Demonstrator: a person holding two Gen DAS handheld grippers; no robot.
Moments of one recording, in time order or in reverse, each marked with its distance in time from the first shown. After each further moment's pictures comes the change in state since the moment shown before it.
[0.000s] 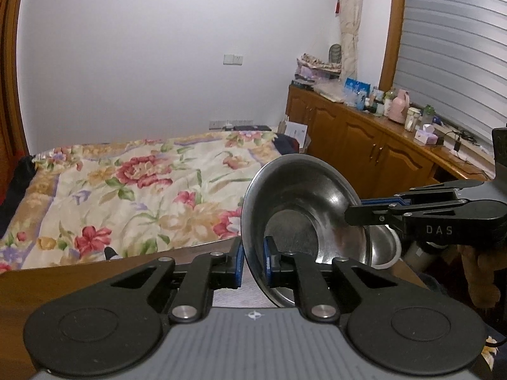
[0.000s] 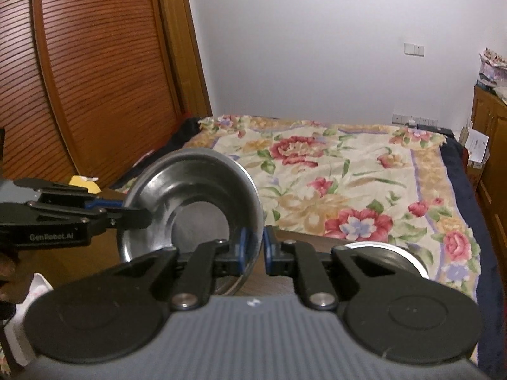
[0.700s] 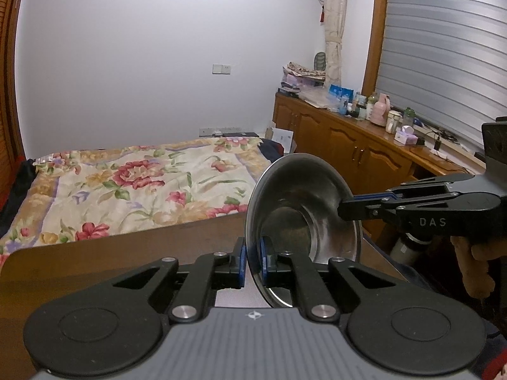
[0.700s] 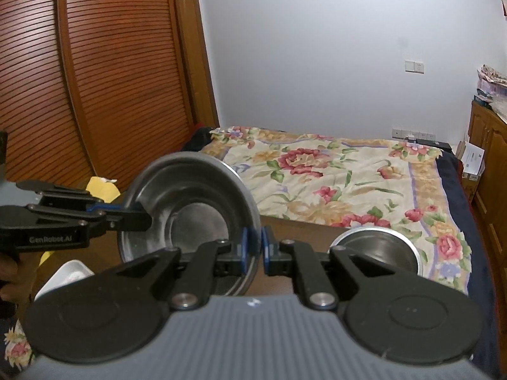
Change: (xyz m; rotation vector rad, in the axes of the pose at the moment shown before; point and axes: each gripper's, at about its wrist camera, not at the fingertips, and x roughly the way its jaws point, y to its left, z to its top) left arm -0.073 -0.022 -0.038 0.012 -0.029 -0.036; right arm -0.057 0.029 -0.020 -0.031 -0.042 0.004
